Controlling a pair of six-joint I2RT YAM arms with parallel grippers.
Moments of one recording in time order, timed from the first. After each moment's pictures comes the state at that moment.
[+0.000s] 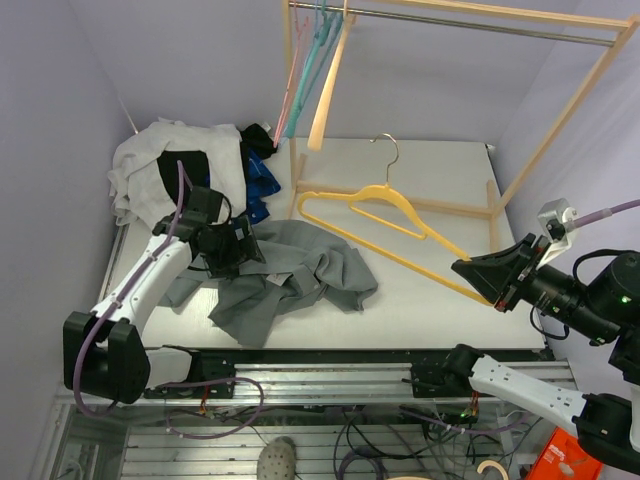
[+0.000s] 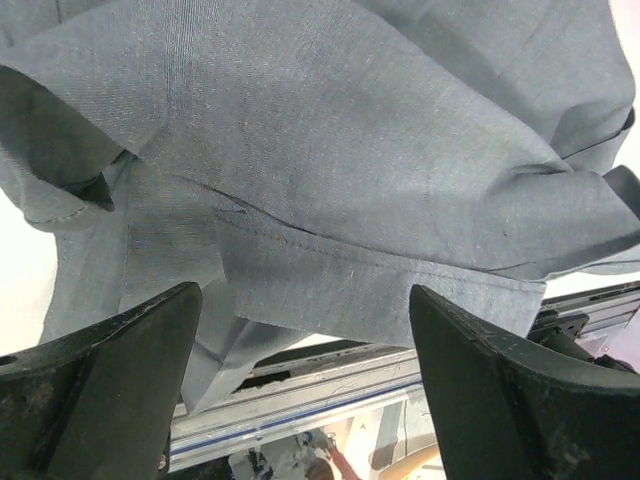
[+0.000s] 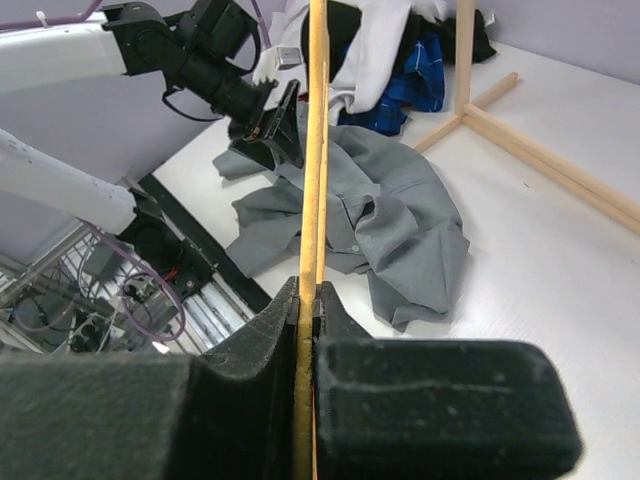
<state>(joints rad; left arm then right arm) -0.23 1.25 0.97 -0.80 0.25 -0.59 0.86 0.65 1.58 -1.07 0.02 0.24</state>
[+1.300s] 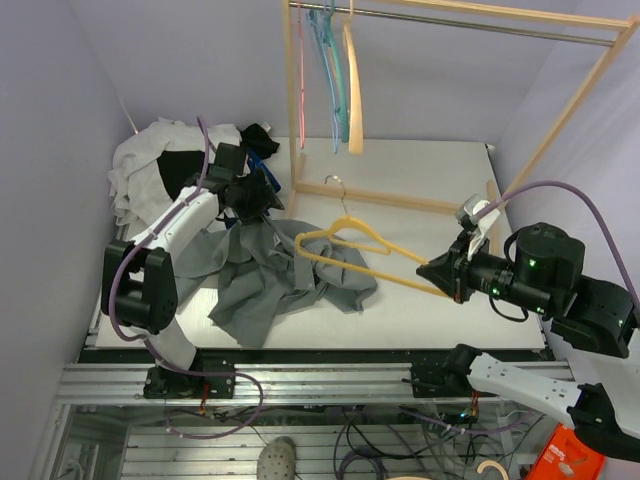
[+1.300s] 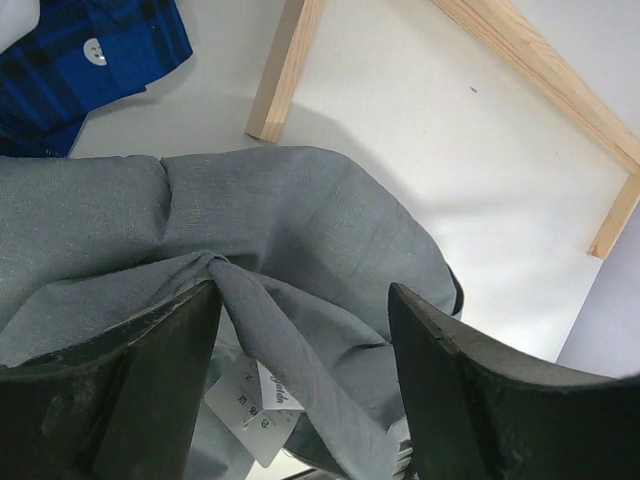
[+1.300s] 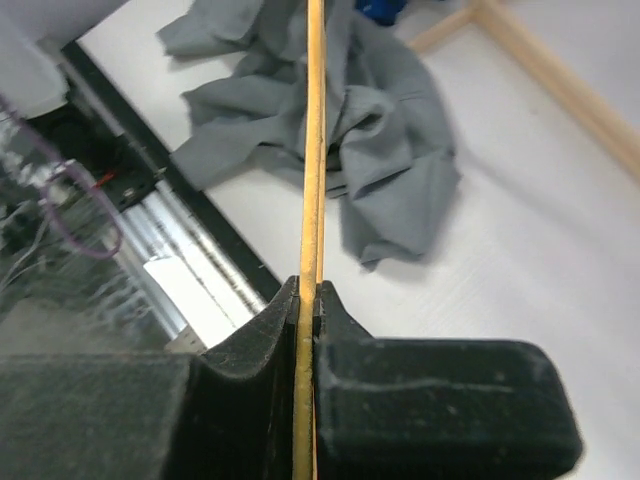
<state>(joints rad) -0.29 1.66 1.32 -0.55 0.21 -0.72 0.85 0.76 1.46 -1.11 -0.08 0.12</state>
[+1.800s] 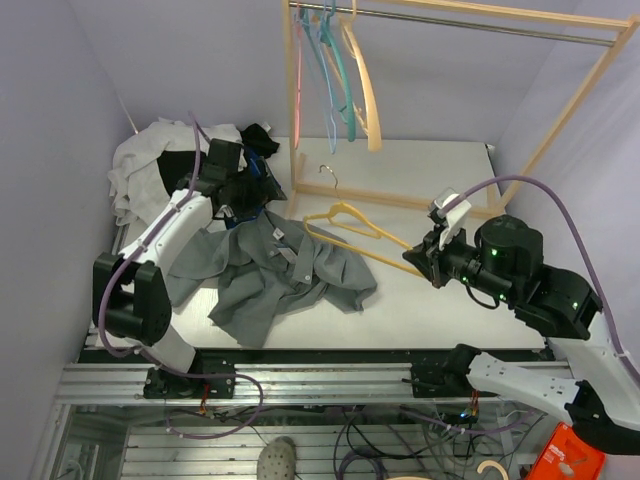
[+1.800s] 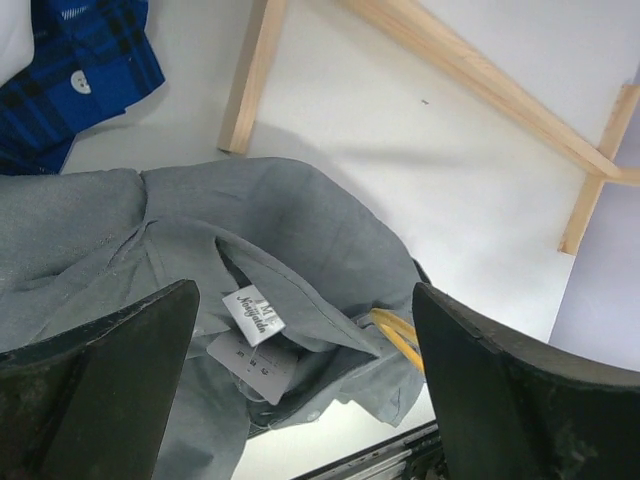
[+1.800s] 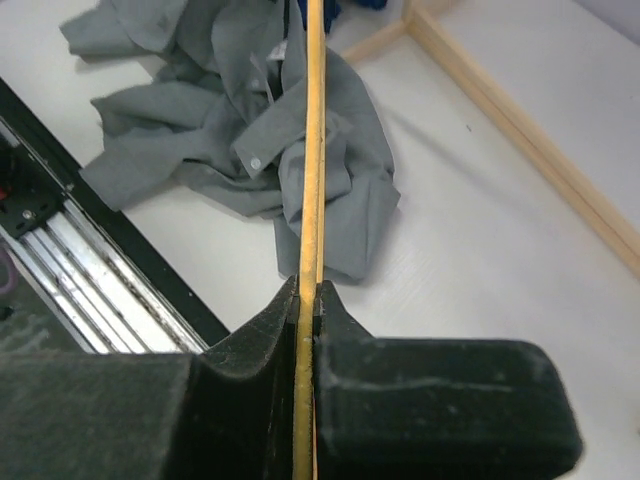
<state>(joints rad) -0.29 1.61 1.32 -0.53 0.21 -0.72 0.85 0.80 1.33 -0.95 0.08 0.01</state>
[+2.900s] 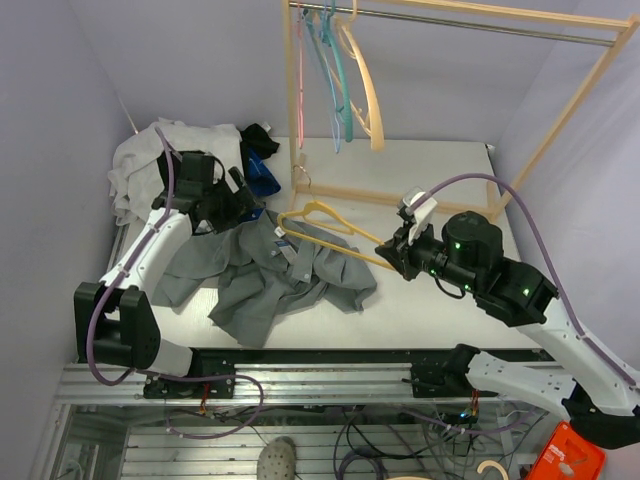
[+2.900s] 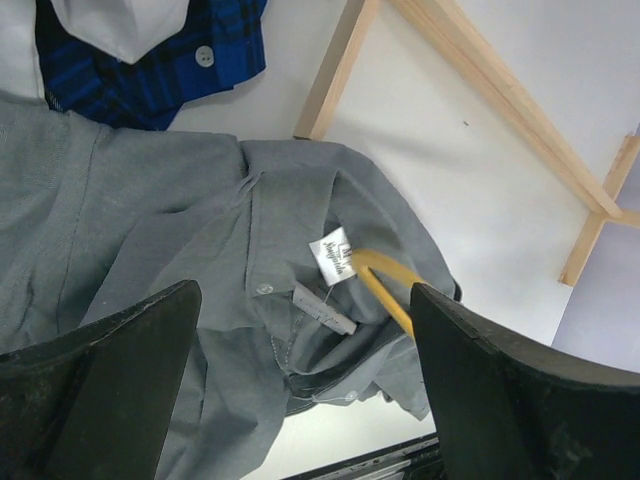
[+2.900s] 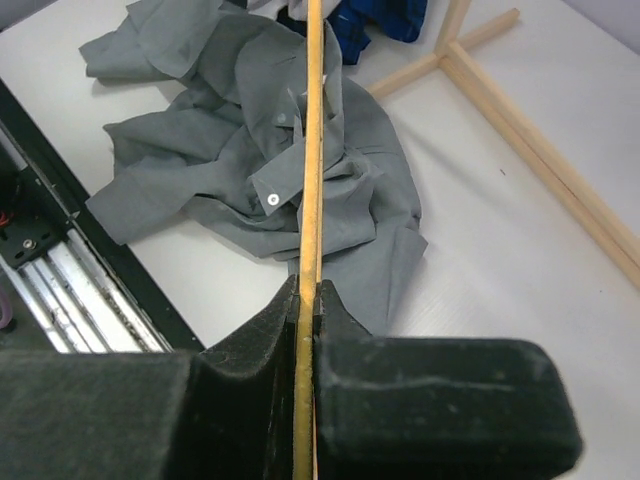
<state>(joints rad) -0.17 1.43 1.16 -0.52 0.20 -0.73 0.85 0.84 1.15 -0.67 0.01 0.00</state>
